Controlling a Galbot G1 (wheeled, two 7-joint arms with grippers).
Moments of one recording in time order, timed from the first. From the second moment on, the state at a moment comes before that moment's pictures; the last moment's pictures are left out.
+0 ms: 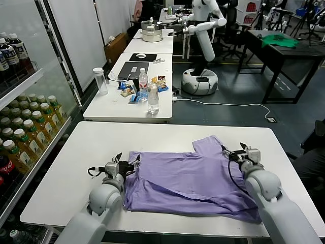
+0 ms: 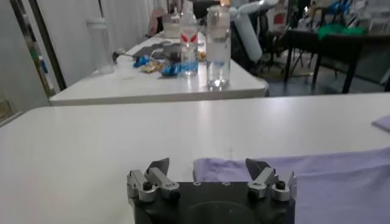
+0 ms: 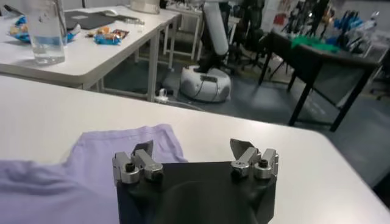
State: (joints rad) left arm 0.92 -1.18 -0.13 -1.68 -0.49 0.50 -0.33; right arm -0.75 1.04 0.22 1.54 0.55 -0.57 0.18
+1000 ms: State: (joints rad) left arm 0.86 -1.19 -0.07 -1.58 -0.56 0.50 -0.33; right arm -0.54 1.11 0.05 1.22 0.72 -0.57 0.20
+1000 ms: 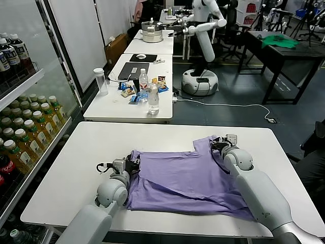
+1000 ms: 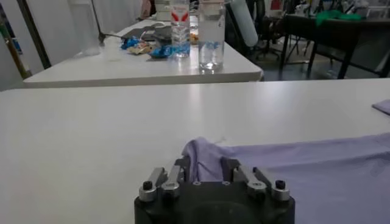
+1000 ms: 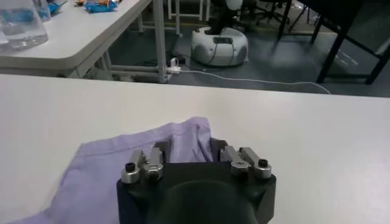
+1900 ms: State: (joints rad) left arm 0.97 -1.13 -0.12 -1.76 -0.65 0.36 -0.29; right arm -0.85 0.98 0.28 1.68 0.85 -0.58 0.23
